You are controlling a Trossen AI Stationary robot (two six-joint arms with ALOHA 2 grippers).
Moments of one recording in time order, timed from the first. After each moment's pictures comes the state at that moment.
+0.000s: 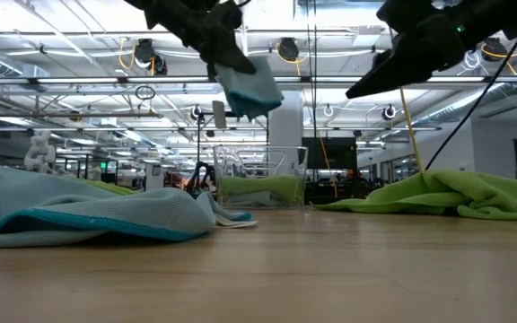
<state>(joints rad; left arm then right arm) 0.47 1.56 1.38 -0.44 0.34 0.20 0.11 1.01 0.52 -0.02 0.28 -0.08</state>
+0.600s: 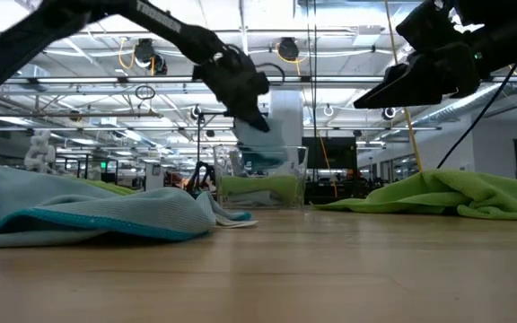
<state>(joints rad) 0.66 2.14 1.96 -0.88 0.62 0.44 0.11 0.95 0.31 0.26 0.28 -0.16</state>
